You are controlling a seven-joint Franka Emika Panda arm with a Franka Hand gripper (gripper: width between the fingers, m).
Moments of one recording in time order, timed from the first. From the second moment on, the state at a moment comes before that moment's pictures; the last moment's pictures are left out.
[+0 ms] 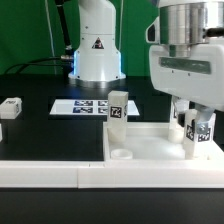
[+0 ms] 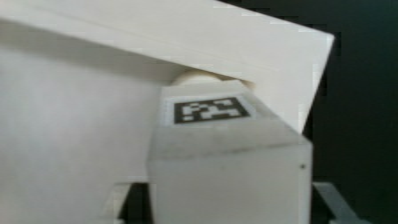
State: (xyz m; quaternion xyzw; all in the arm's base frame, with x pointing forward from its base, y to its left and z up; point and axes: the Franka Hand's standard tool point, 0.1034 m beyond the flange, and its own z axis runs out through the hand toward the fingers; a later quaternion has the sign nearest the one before) arm 0.629 0.105 0.071 -0.74 0.67 -0.01 0.08
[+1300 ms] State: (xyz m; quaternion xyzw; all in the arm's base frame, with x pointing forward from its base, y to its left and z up) arm 0.632 0.115 0.075 -0.97 0.25 -0.03 0.04
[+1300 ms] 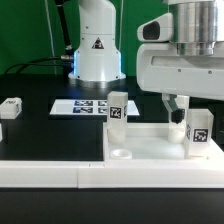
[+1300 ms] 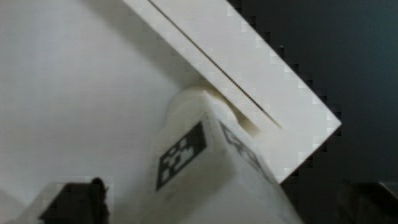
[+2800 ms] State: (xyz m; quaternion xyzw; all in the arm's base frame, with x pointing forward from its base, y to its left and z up) arm 0.630 0.117 0.064 -0.73 0.68 -0.01 0.07
